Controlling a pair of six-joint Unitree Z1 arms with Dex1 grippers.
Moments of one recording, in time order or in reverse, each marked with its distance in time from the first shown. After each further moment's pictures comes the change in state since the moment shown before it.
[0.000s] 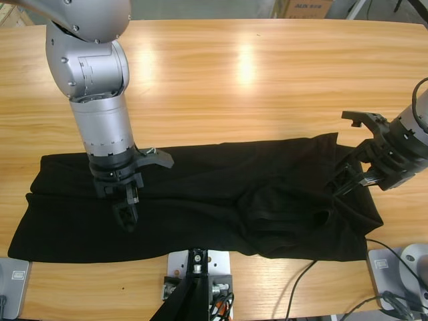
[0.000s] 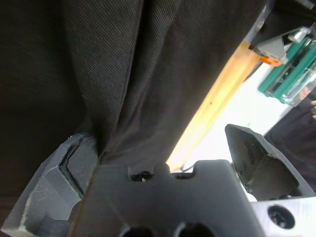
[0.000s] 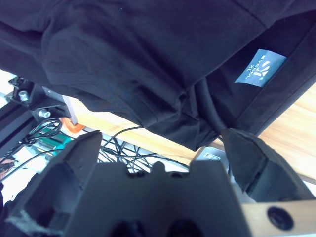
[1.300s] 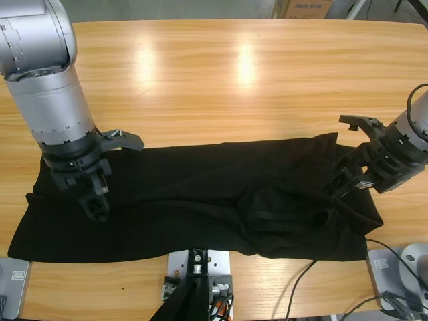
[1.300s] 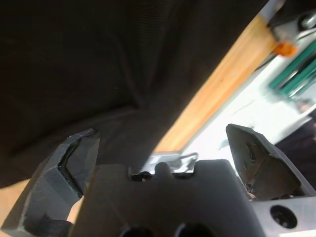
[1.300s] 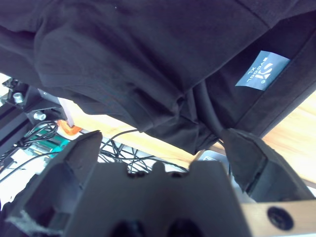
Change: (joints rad) arm 0 0.041 -0.158 0.030 0.052 0.124 -0.138; arm 1 0.001 0.005 0.037 -0.042 0.000 0.000
